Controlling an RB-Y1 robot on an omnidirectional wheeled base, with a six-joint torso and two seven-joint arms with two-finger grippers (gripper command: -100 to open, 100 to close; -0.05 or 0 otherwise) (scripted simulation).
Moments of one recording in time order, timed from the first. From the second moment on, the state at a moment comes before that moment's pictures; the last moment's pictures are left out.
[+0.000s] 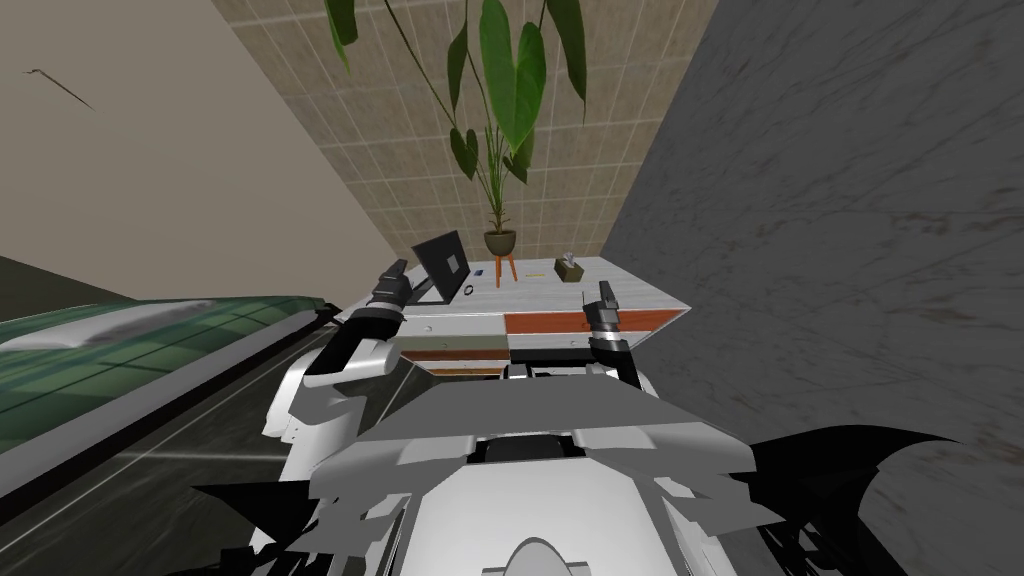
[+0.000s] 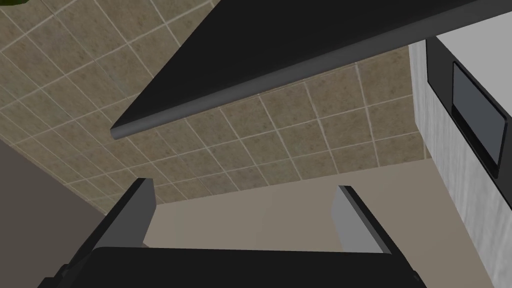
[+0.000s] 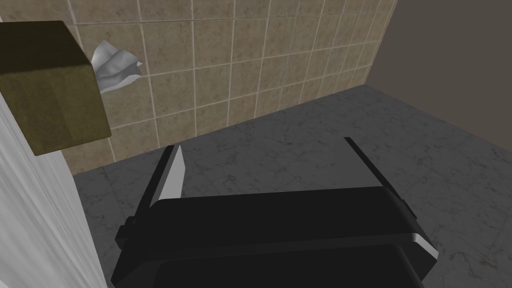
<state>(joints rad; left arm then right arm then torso) 0.26 0.42 0.34 -2.45 0.12 0.44 -0.05 0.55 -0.03 -0.01 -2.21 0.07 -0.47 -0.09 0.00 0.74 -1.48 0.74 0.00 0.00</state>
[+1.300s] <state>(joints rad) 0.18 0.57 0.43 -2.45 0.18 0.78 -0.02 0.55 -0.03 -0.01 -2.21 0.07 -0.47 -0.09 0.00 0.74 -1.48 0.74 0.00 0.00</state>
